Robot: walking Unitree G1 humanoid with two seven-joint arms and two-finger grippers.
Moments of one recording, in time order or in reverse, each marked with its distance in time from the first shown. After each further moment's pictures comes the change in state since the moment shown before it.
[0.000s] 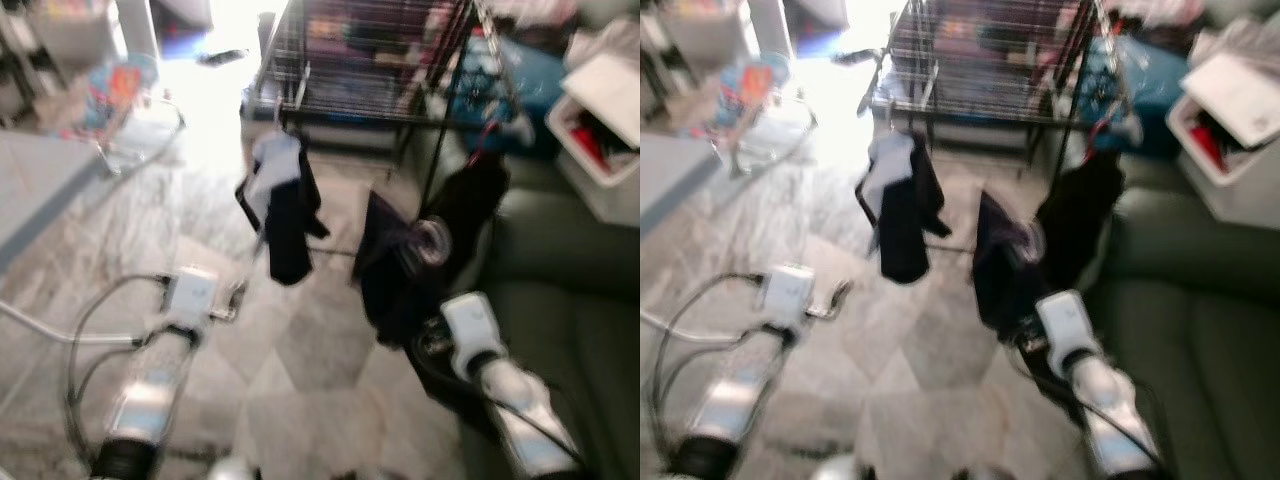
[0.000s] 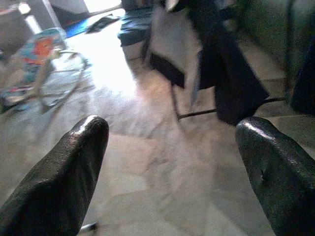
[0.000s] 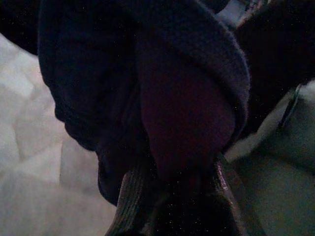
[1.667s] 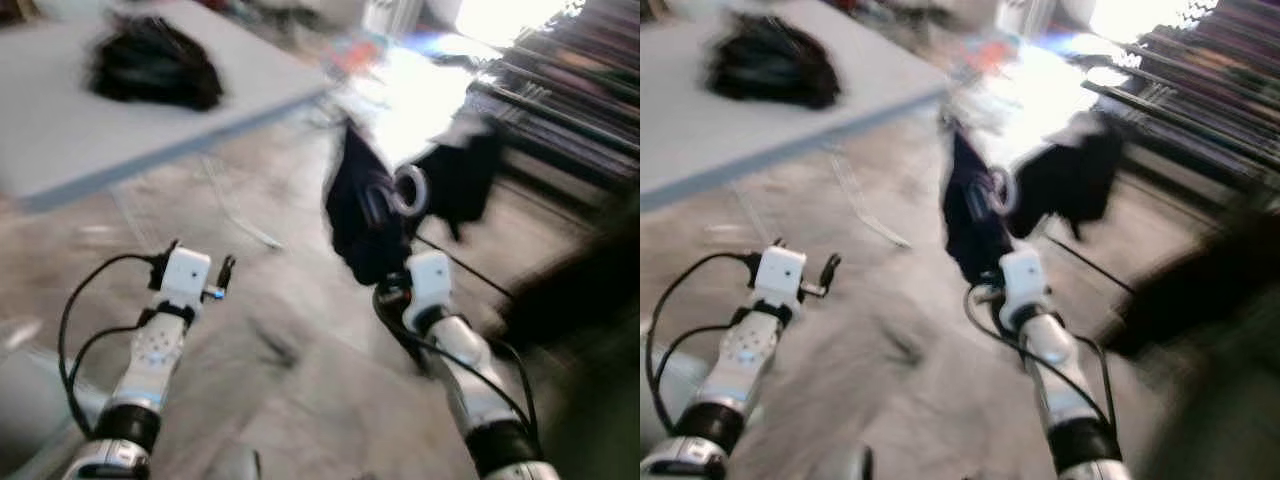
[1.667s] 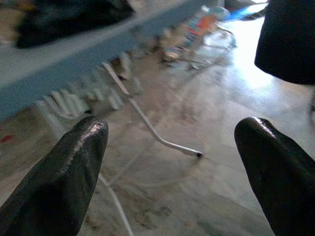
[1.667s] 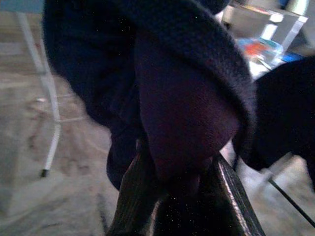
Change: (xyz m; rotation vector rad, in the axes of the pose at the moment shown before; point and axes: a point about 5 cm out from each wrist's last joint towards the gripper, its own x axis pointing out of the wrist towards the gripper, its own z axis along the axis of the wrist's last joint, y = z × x) left arm 0.017 -0.009 0.015 0.035 -0.160 0.028; right arm 0.031 0.034 0.047 0.175 -0.229 0.070
